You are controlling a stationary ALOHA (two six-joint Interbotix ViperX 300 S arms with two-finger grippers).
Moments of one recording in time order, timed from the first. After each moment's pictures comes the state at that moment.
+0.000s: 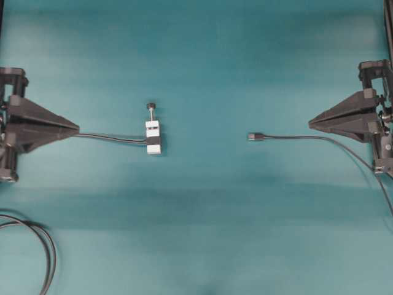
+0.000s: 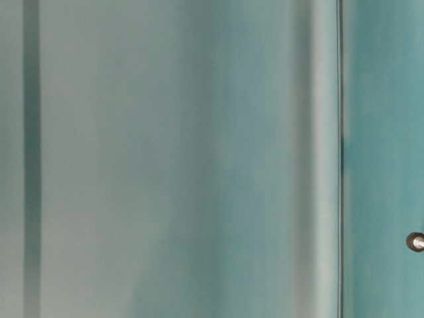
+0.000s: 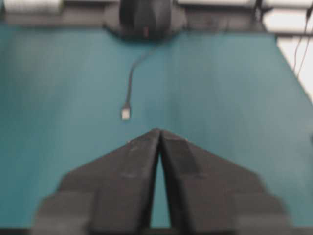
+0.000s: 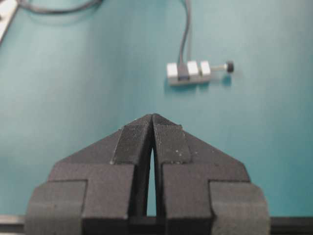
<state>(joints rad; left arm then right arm) -0.04 -0.89 1.13 -0.03 0.00 0.00 0.01 -0.95 1.16 -0.01 0.02 0.10</state>
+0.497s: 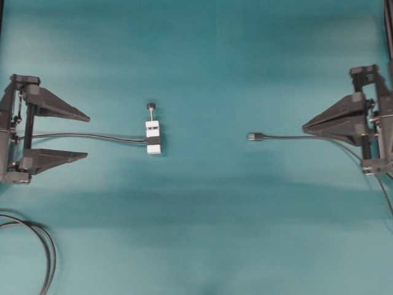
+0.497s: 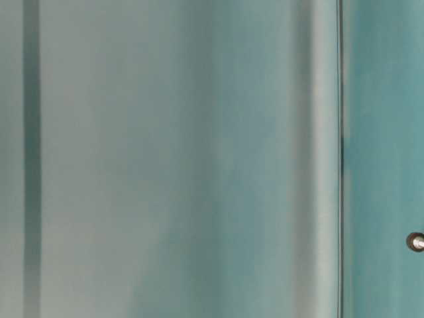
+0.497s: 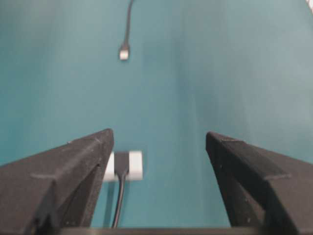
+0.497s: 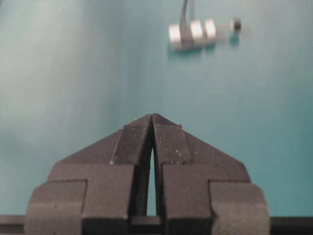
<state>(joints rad) -0.03 -0.80 1.13 -0.03 0.09 0.00 0.01 -0.85 1.14 -0.01 0.10 0.18</state>
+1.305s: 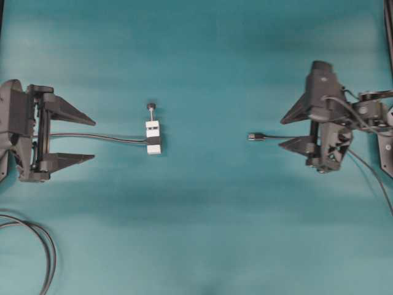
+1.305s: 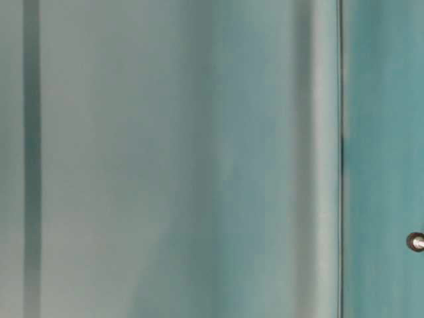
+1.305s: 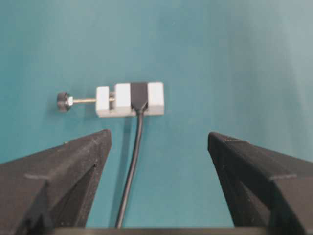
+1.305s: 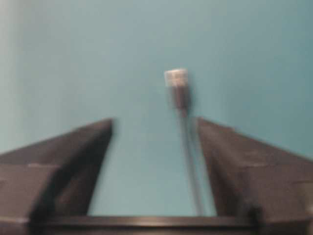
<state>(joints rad) 0.01 -0.63 1.24 -0.03 -0.05 0.06 -0.06 -0.42 1.08 -0.02 0.12 0.21</state>
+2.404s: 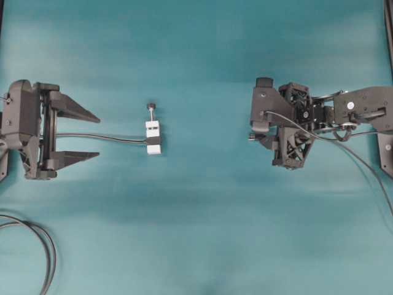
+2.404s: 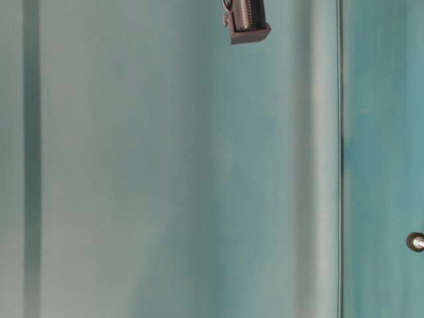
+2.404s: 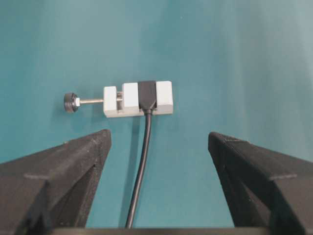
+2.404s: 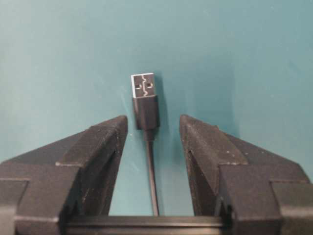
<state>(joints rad) 0.02 -0.60 1.21 -0.03 -0.04 0.08 -0.09 -0.06 0.94 -0.08 0.14 0.14</state>
